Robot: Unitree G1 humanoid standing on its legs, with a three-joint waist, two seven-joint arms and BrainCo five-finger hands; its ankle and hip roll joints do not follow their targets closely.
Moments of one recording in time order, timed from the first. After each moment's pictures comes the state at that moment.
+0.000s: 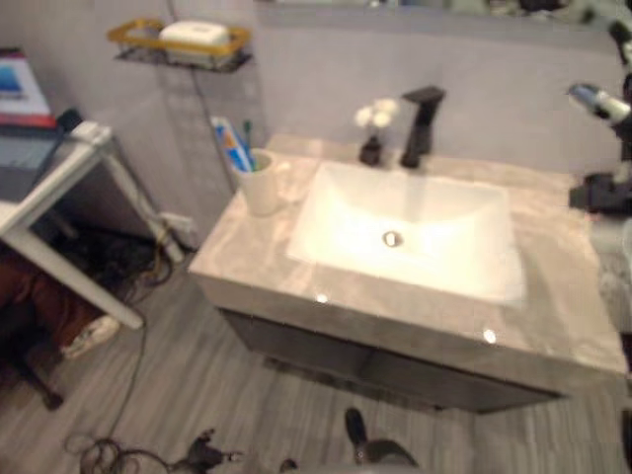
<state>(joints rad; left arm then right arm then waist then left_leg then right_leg) 0.07 0.26 -0.19 1.17 0.08 -0.10 0.12 -0.42 -0.89 -0.08 -0.08 0.55 -0.35 -0.22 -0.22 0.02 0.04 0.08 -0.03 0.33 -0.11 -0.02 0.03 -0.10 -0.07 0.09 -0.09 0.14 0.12</state>
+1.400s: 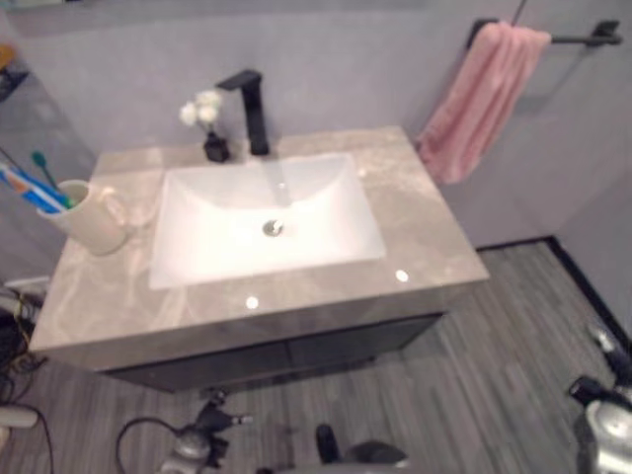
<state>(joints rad) -0.03 0.27 -0.18 1.07 0.00 -0.10 0.06 0.16 -0.45 -0.43 0.62 0.36 -0.30 -0.44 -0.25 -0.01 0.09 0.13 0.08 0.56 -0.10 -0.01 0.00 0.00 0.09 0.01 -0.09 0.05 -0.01</state>
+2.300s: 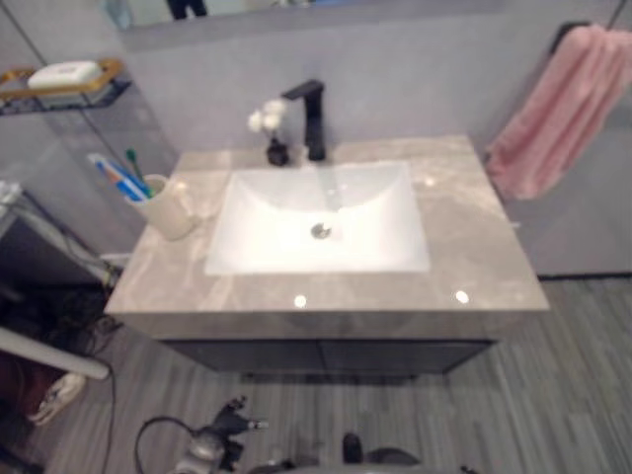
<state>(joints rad) -0.03 0.23 -0.26 1.11 -0.03 -0.10 0.02 0.12 -0.29 0.10 1.25 0.20 -0.08 -0.04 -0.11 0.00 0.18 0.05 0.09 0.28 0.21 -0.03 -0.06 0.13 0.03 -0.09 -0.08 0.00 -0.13</state>
